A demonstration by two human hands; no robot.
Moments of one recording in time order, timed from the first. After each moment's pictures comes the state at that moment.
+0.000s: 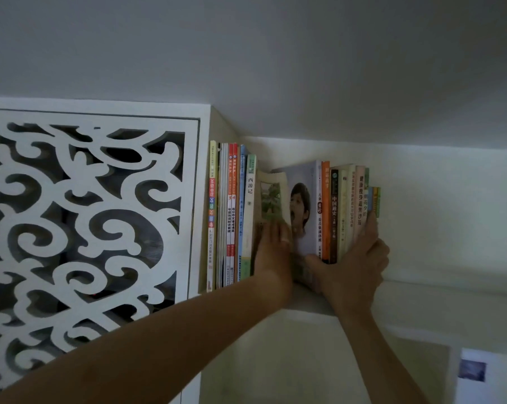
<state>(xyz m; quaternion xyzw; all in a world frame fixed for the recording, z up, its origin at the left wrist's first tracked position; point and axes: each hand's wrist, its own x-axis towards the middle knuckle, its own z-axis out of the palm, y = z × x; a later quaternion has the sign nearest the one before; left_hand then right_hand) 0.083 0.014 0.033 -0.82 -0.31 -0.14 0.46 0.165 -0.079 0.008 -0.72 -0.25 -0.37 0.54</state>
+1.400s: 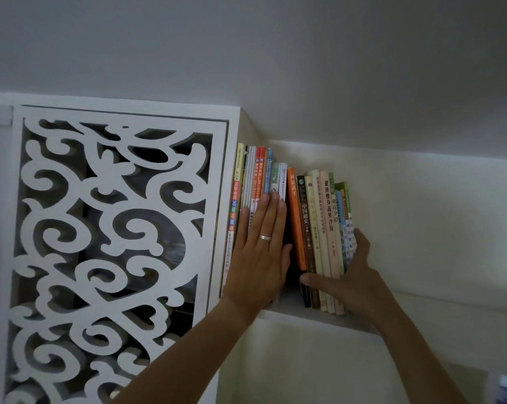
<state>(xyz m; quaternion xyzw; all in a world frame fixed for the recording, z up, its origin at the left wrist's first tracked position) 0.044 0.086 0.008 -0.75 -0.11 -0.62 0.19 0.152 -0.082 0.026 -0.76 -0.41 -0.05 0.50</state>
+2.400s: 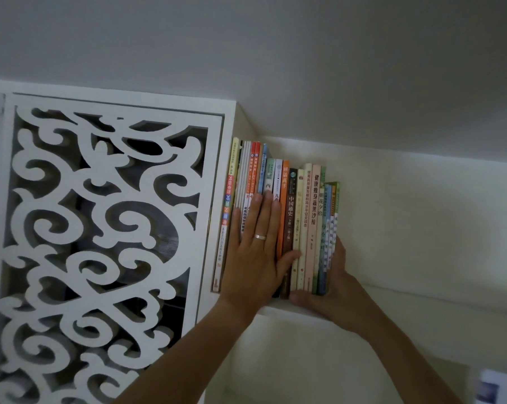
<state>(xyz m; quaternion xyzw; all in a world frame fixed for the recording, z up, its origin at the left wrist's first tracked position) 0.047 0.074 0.003 -0.76 -0.17 -0.60 0.18 0.161 -0.083 0.005 -0.66 -0.58 -0.03 0.48</state>
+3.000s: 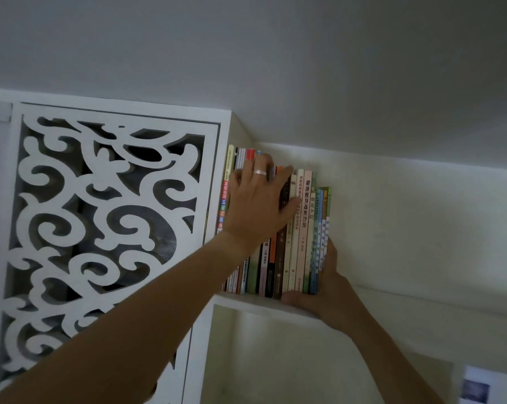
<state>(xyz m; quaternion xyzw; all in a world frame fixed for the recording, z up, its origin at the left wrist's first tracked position) 0.038 0.072 0.108 -0.75 -0.15 -0.62 0.16 0.163 -0.083 0.002 -0.67 -0.55 -0.02 0.49</state>
